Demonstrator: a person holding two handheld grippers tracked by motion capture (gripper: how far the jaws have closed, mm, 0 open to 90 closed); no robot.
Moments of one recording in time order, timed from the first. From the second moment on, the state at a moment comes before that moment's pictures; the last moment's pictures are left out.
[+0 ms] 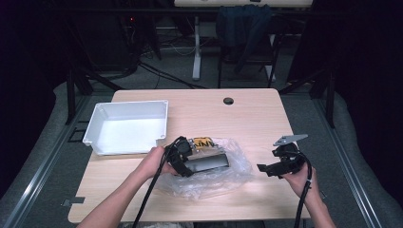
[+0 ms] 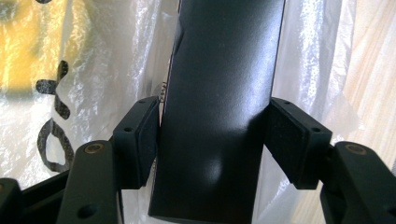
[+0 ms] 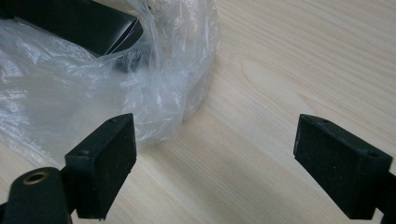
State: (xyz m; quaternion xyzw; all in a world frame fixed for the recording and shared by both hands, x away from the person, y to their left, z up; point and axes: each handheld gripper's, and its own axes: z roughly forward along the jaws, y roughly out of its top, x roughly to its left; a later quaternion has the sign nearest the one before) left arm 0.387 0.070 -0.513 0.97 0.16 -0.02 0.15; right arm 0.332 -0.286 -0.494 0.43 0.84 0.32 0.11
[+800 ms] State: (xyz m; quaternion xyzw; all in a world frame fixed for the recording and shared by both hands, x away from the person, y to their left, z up) left arm 0.383 0.058 -0.510 0.98 0.13 0.00 0.12; right arm 0.331 -0.287 -0.494 0.43 0.84 0.32 0.11
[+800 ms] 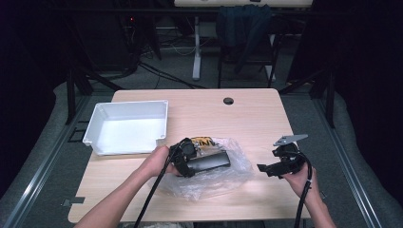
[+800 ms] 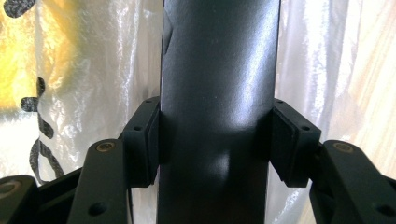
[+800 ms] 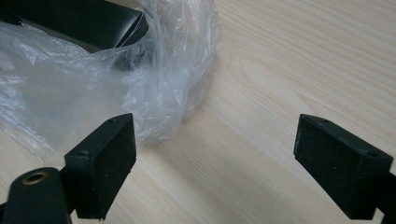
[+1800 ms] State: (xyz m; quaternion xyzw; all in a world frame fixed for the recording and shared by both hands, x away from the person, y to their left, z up) left arm 0.389 0.057 -0.487 0.97 0.16 0.01 0.17; right arm 0.332 -0.232 -0.495 0.35 0.87 0.33 0.08
